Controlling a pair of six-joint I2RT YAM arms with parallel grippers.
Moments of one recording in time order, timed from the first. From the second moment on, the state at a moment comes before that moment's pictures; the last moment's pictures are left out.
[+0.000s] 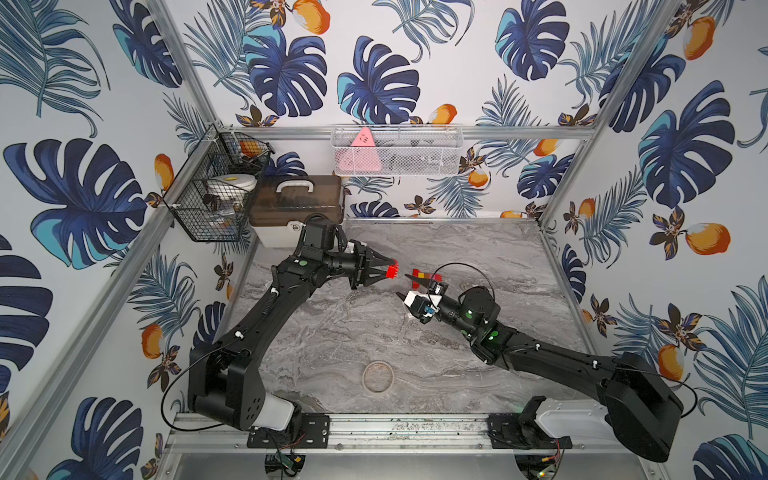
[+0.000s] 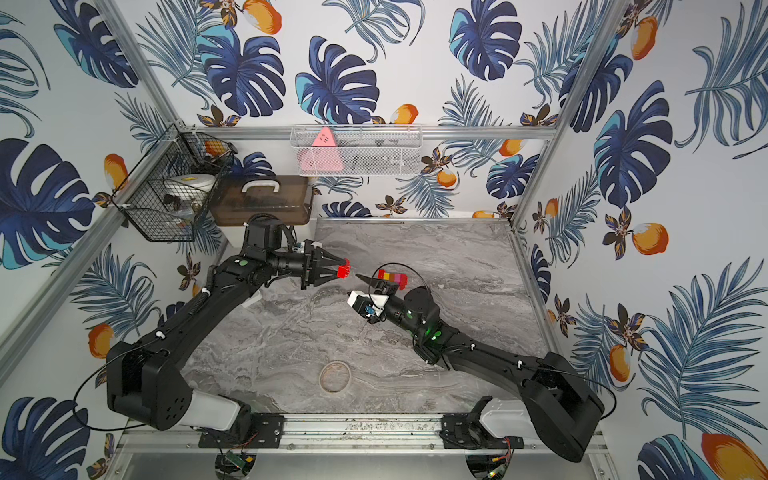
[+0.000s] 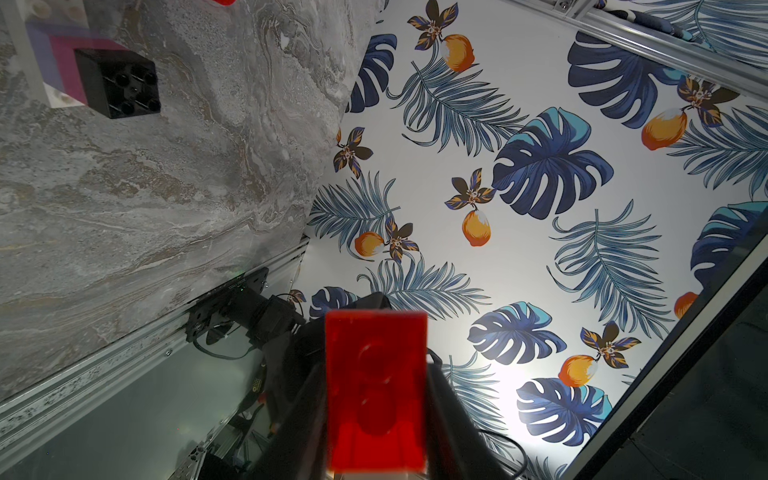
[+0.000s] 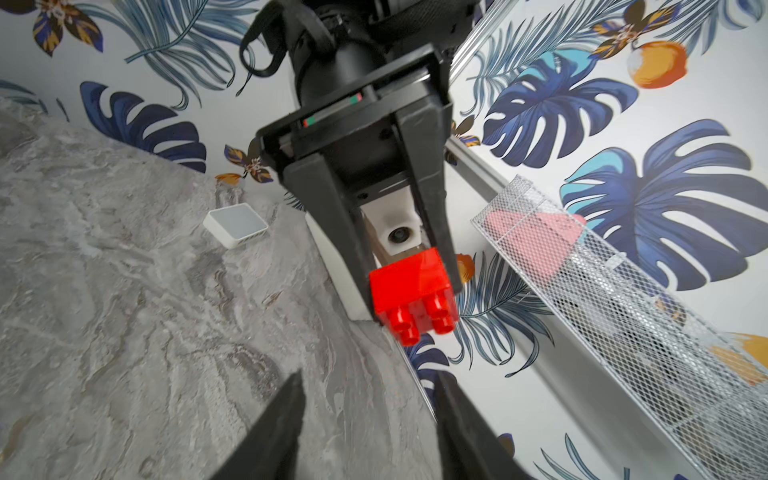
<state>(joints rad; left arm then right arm) -0.23 1.45 1.23 -0.37 1.04 -1.40 0.80 1.30 0.64 0.72 -0.14 -0.71</state>
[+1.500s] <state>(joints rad) -0.24 1.42 1.22 -0.44 1.05 -1.36 0.74 1.38 0.71 0.79 -0.38 -0.82</state>
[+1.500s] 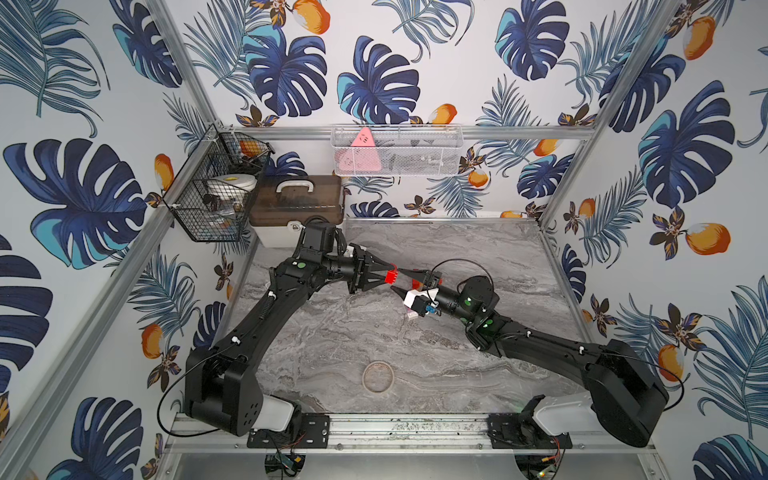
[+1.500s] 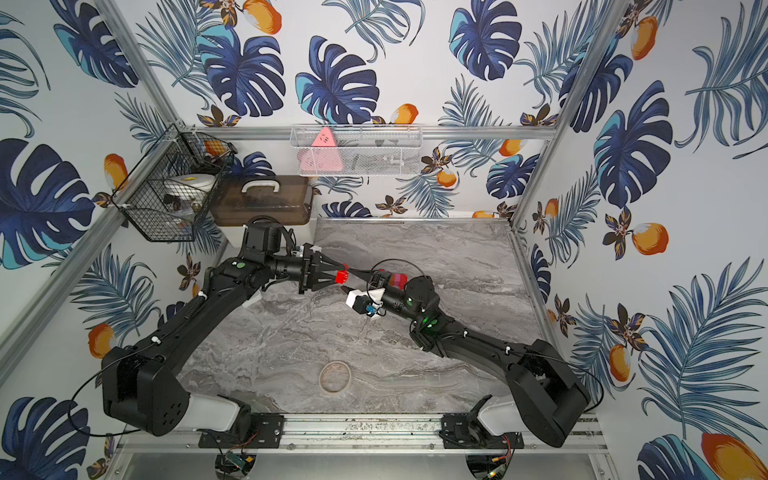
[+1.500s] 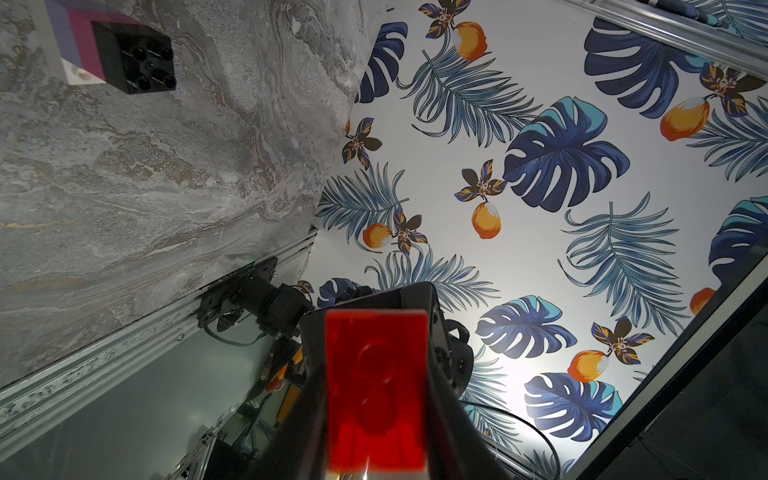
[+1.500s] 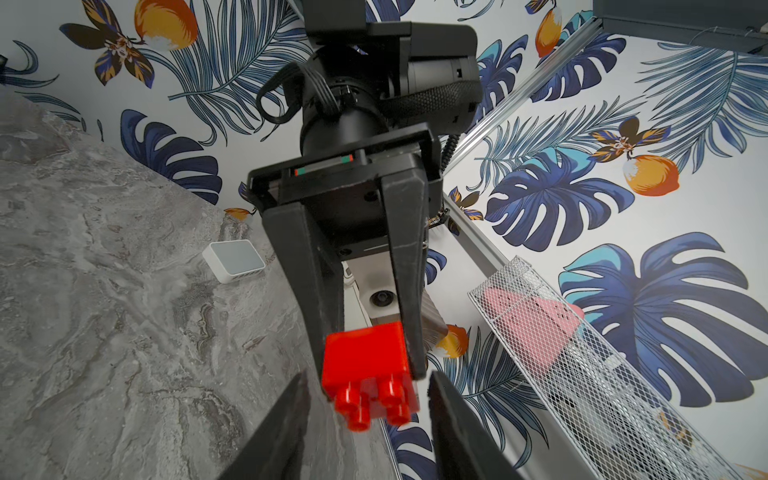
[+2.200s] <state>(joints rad) -0.24 1.42 1.22 -0.45 1.03 -1.36 0.75 1.44 0.72 0.87 -0.39 -0.86</state>
